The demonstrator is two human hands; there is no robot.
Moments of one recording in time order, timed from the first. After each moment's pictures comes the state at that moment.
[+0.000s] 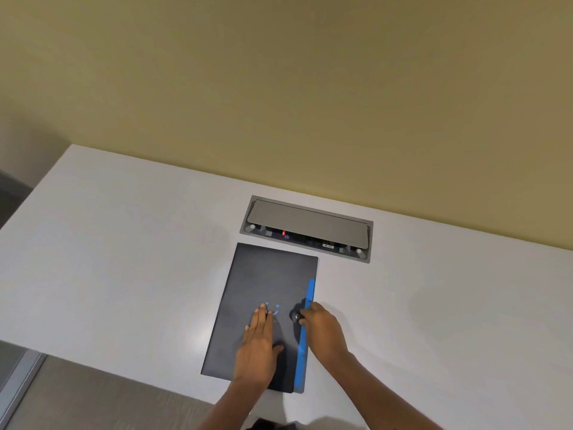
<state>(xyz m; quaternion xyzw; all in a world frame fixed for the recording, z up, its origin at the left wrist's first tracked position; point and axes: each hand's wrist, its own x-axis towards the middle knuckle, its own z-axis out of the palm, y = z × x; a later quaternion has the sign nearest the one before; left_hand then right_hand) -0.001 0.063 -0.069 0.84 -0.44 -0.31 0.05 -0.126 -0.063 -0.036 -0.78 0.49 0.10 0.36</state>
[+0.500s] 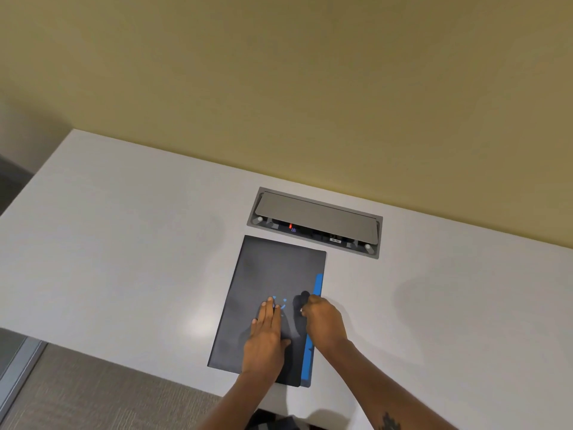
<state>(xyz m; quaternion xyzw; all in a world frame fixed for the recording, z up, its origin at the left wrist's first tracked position) -0.001 0.064 -0.080 0.83 -0.45 -0.32 0.05 -0.099 -0.069 -0.047 -0.78 0.52 0.16 0.31</state>
